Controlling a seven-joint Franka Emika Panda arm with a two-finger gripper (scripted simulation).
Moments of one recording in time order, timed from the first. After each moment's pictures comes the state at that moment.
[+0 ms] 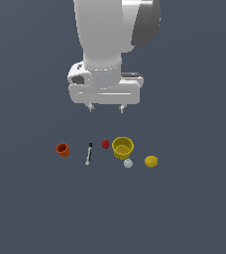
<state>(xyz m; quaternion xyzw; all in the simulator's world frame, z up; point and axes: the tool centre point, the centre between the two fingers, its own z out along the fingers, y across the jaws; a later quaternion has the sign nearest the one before) -0.010 -0.021 0.307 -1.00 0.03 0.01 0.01</state>
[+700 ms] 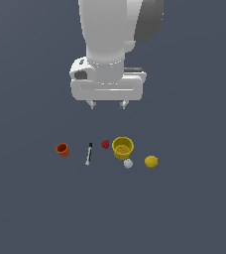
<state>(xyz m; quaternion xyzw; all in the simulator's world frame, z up) -0.016 -0.016 0.316 -1.00 0.01 0.01 0.00</state>
